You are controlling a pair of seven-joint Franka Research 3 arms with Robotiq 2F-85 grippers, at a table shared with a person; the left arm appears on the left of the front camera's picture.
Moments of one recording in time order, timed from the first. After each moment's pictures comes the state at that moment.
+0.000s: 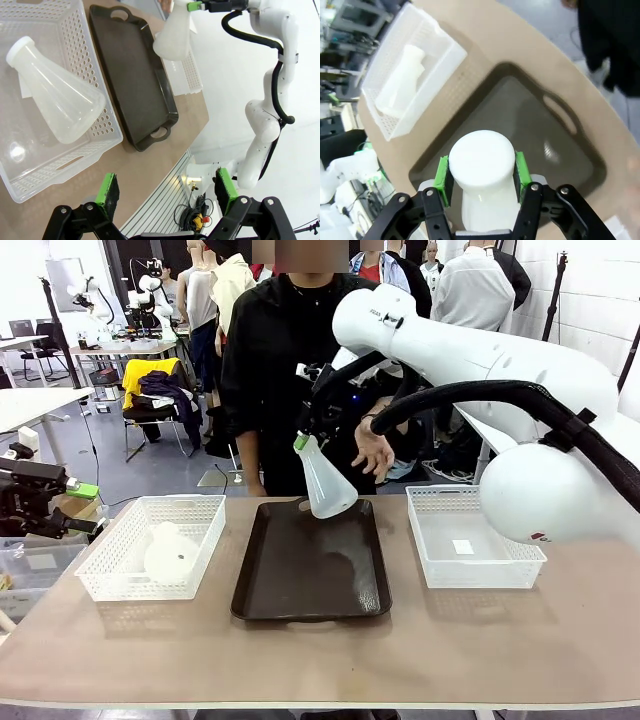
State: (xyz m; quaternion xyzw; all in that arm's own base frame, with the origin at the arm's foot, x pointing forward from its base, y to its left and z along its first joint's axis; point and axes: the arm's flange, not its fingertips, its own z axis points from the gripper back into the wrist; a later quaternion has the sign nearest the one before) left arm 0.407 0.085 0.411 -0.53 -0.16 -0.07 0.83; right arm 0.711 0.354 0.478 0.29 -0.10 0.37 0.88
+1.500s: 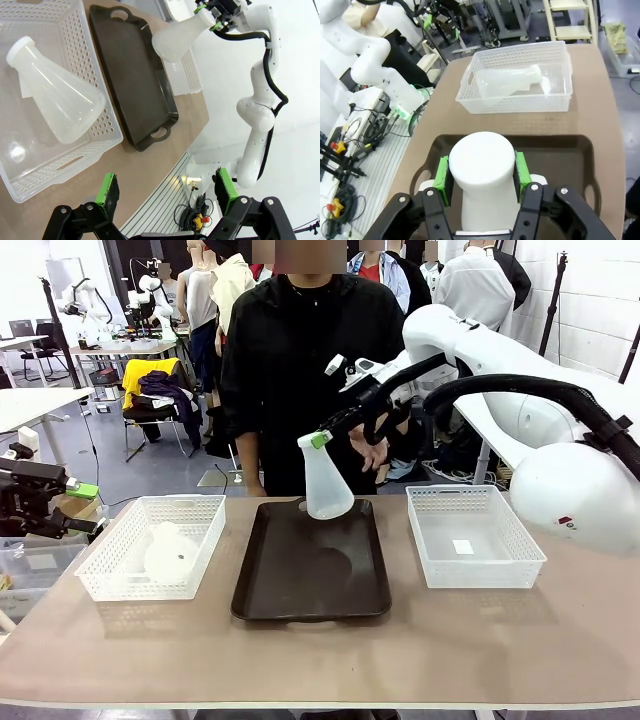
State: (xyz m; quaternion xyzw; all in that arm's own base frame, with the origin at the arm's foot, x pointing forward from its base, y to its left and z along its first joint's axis) left arm 0.407 0.085 0.410 -0.53 -0.16 -0.07 0.83; right arm 0.718 0.294 0.433 0.50 -0.19 0.62 0.57
